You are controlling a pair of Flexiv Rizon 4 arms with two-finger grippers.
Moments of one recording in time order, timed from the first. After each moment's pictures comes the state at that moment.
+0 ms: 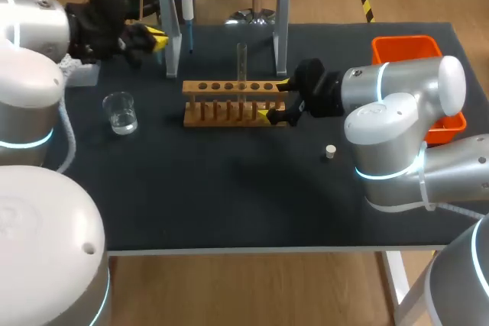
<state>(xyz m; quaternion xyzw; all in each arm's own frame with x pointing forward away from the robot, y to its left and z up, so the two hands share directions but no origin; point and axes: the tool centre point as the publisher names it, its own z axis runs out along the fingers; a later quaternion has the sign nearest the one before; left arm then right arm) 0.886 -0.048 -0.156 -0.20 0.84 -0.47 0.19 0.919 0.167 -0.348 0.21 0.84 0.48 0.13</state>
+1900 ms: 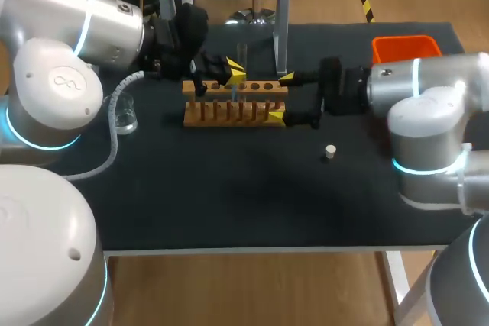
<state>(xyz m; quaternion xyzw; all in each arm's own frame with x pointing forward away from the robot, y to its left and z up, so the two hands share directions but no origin) 0.810 -0.170 -0.165 -0.11 0.87 -0.48 0.06 0.872 0.159 -0.293 0.08 0.82 0.56 0.11</state>
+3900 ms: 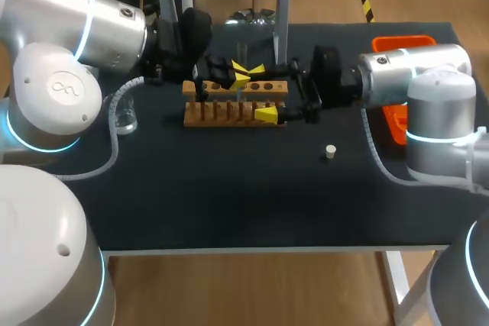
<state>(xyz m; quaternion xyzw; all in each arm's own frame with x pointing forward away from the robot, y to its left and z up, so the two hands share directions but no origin) 0.797 -0.179 -0.161 -0.06 0.87 -0.48 0.07 0.789 0.217 -0.200 -0.06 0.70 0.71 -0.05</state>
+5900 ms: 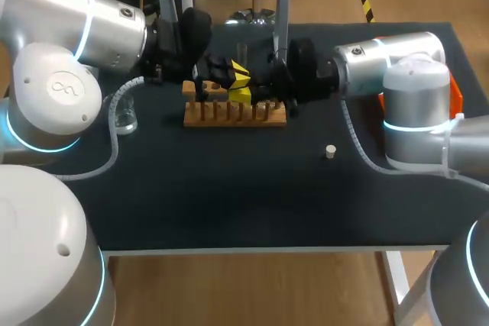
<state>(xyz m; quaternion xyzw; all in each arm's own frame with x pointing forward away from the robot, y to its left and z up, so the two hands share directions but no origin) 0.797 -0.179 -0.161 -0.06 0.87 -0.48 0.07 0.793 0.255 -0.196 -0.08 0.70 0.70 -0.08</state>
